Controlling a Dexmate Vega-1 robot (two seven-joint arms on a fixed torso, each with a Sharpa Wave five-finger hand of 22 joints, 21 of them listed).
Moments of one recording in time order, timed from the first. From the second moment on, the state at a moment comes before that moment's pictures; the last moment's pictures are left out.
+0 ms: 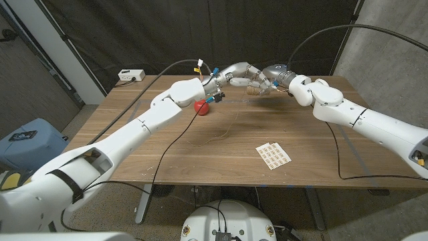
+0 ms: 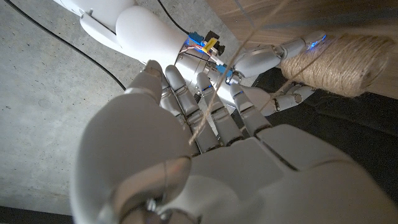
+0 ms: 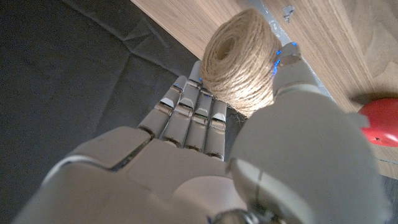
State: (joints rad) left arm 0.44 0.52 0.75 -1.56 -0.26 -0.29 -0.36; left_hand 1.13 0.07 0.32 -0.15 0.18 1.07 -0.13 0.33 0.19 0.98 -0.21 0.37 0.50 0.70 -0.16 0.31 0.21 0.37 0.06 0.22 0.18; right arm -0.36 -0.88 -0.92 -1.68 -0.66 -0.26 0.11; right_hand 1.00 -0.11 0.32 -0.15 0.19 0.76 0.03 0.36 0.22 0.72 -0.01 0.56 0.38 0.73 -0.07 0.32 0.42 0.49 -0.05 0.20 0.17
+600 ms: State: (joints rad) left arm 0.43 0.52 0.75 -1.57 -0.25 -0.30 -0.36; left_hand 1.13 0.07 0.32 -0.15 0.18 1.07 -0.13 0.33 0.19 0.98 -0.21 0.37 0.50 0.70 -0.16 0.31 0.21 0.37 0.07 0.22 0.18; right arm -0.40 -0.91 -0.91 -1.71 -0.65 -0.26 0.11; right_hand 1.00 -0.11 0.31 -0.15 0.19 0.76 0.04 0.36 0.22 0.73 0.00 0.56 0.38 0.73 -0.08 0.32 0.43 0.49 -0.05 0.20 0.17
